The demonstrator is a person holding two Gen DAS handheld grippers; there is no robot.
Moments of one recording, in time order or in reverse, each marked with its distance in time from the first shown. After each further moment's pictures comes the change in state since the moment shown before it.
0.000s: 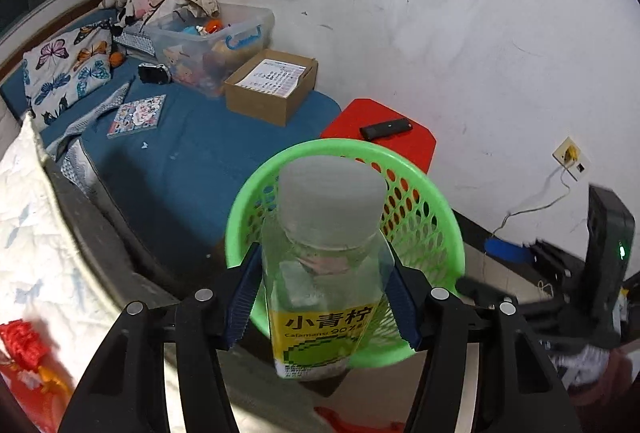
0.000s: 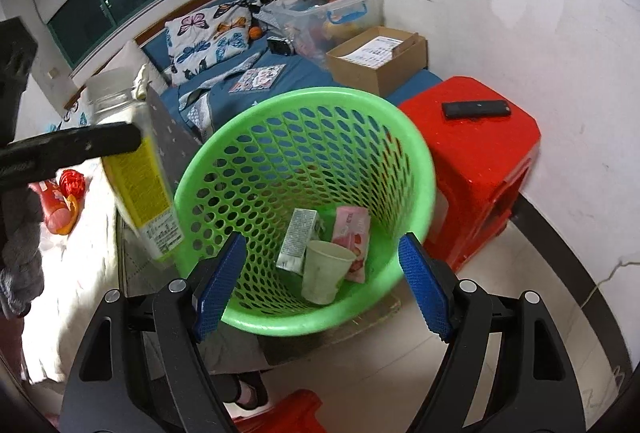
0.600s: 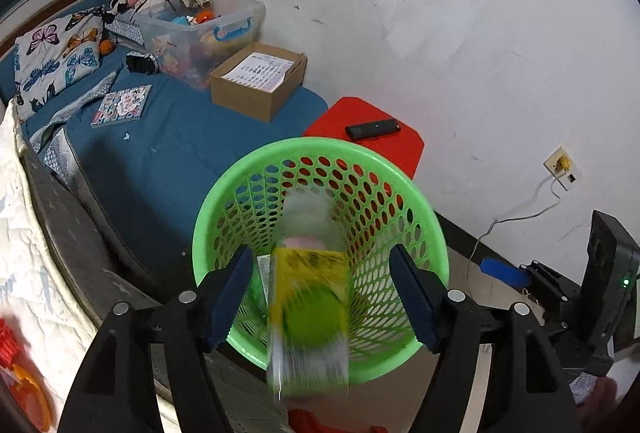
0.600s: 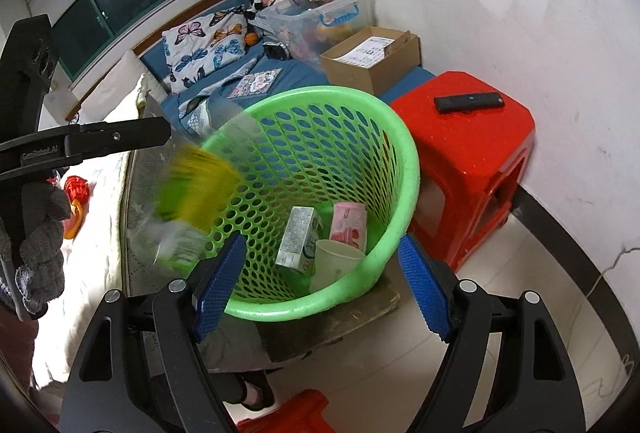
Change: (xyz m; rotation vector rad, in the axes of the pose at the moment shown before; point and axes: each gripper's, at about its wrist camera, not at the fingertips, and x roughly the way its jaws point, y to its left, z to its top) left arm 0.012 -0.008 -0.001 -0.034 0.005 -0.055; right arm -0.010 -0.008 -0.009 0.030 -0.017 0.013
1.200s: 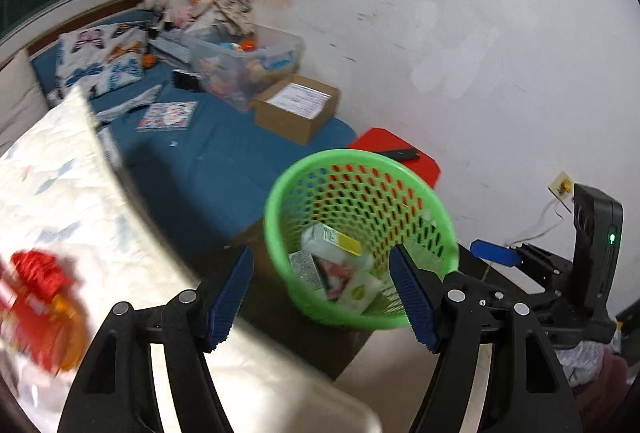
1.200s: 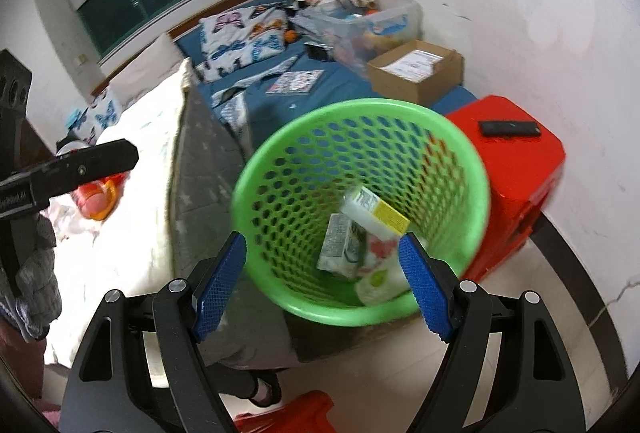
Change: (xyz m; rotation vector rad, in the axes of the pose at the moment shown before) left arm -0.094 0.035 -0.068 -0.080 -0.148 0.090; right arm -0.006 0.068 0.006 -0.127 -0.002 0.077
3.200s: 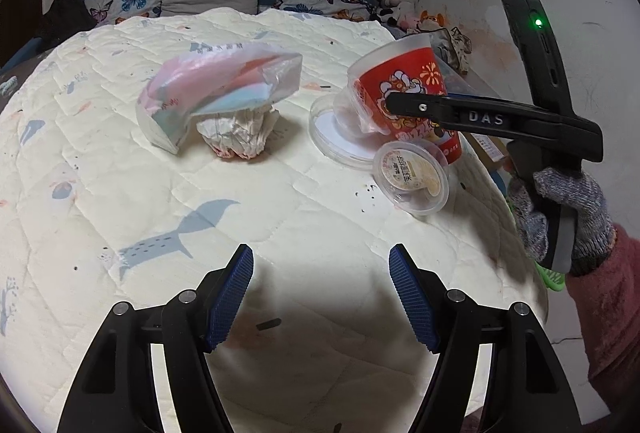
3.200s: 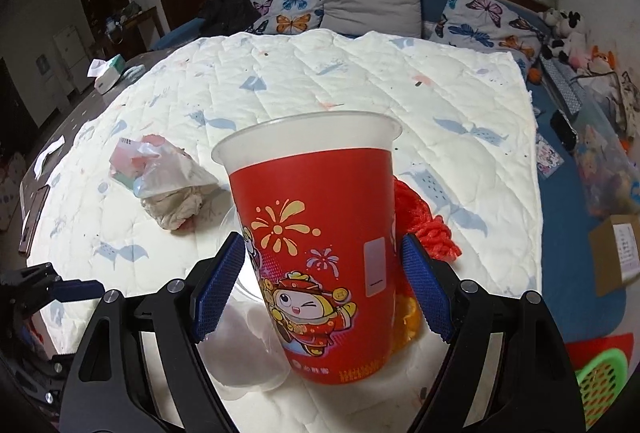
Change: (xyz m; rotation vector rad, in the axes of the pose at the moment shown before) left arm -0.158 0.203 -0.211 -0.552 -0.081 0.359; right arm 0.170 0.376 0.052 -0.702 0.163 0.380
